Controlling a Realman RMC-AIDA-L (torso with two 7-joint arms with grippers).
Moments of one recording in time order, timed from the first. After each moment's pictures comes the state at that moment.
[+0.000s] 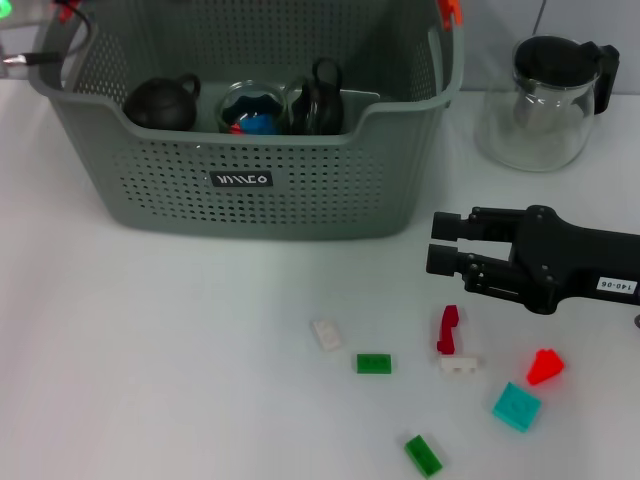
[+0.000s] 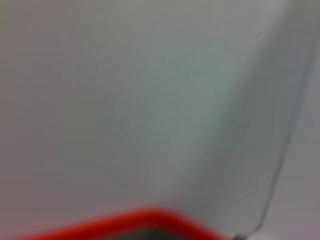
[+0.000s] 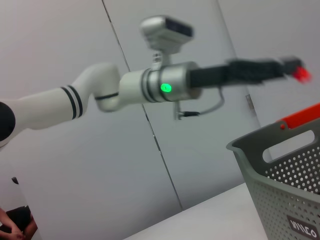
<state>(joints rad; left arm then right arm) -0.76 -1.97 0.69 0.88 1.95 1.31 -1.92 0.48 2.06 -0.88 -0.62 -1.69 -1.72 1.43</state>
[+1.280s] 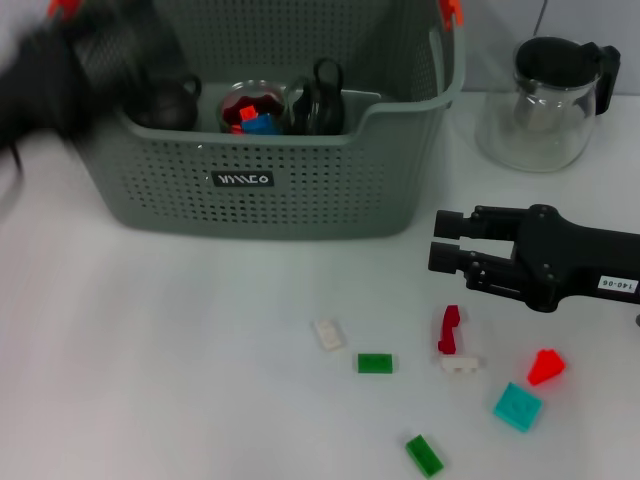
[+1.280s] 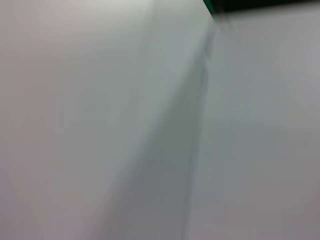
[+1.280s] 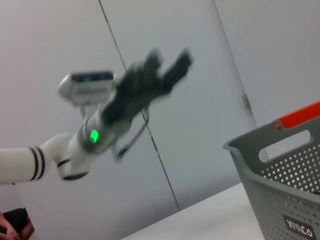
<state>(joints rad) -0.40 -2.09 0.59 0.85 1.50 1.82 -1.41 0.48 2.06 -0.88 -0.62 -1.69 -1.71 1.43</state>
